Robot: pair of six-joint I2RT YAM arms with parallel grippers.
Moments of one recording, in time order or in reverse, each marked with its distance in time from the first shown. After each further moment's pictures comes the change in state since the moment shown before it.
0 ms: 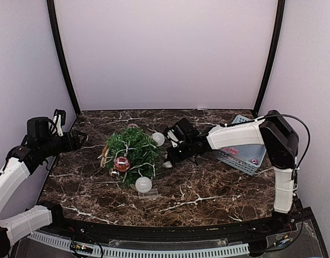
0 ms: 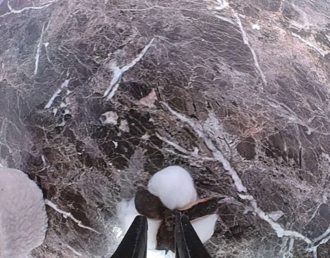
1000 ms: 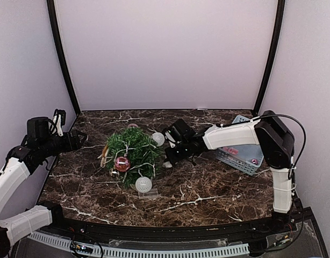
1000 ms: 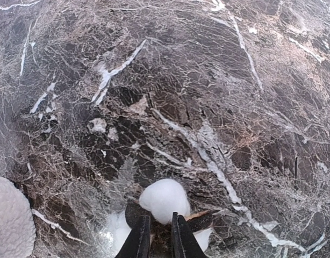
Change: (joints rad) left arm 0.000 0.000 0.000 0.002 0.002 0.001; right arm 0.011 0.048 0.054 -0.031 0.066 -0.024
